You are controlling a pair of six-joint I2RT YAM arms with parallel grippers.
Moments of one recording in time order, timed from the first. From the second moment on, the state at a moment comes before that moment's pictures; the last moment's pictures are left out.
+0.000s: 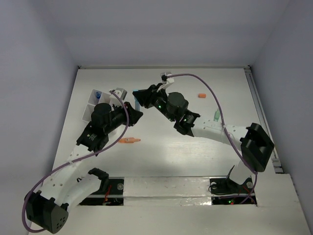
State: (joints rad) left arm -0.44 0.85 0.72 -0.12 0.27 -0.40; right arm 0.95 1.63 1.19 0.58 0.19 0.56
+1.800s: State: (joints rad) left arm -0.46 0.81 0.76 -0.39 0.36 -0.36; right arm 0.99 1.49 0.90 0.68 0.12 0.74
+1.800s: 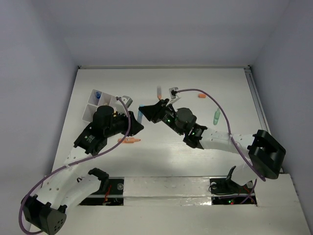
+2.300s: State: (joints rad) left arm -0.46 0.87 0.88 -0.60 0.35 -0.35; right arm 1.01 1.54 0.83 0.84 0.13 0.83
